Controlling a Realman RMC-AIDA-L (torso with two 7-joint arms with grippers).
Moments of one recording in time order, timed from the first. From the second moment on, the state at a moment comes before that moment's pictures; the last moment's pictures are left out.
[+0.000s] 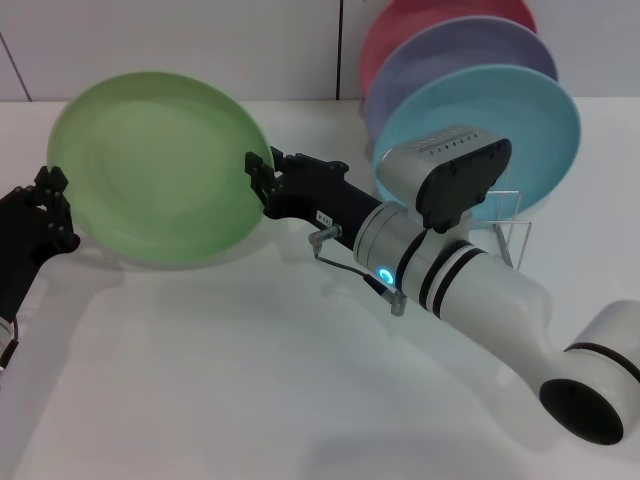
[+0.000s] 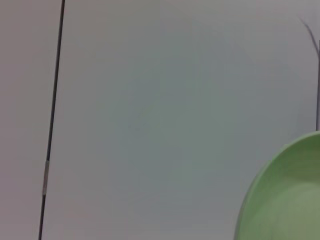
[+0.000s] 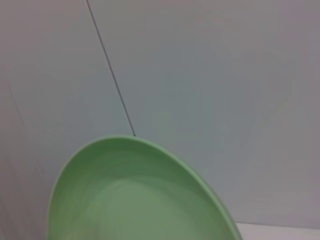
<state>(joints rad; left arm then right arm) -0.49 -2.08 -2.01 0.12 0.41 -1.35 2.82 0.86 2.09 0.19 0.53 -1.75 -0.77 0.26</state>
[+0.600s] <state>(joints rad) -0.49 -2.08 -2.01 0.12 0.41 -1.35 2.82 0.86 2.09 0.20 0.53 -1.75 -0.74 0.25</state>
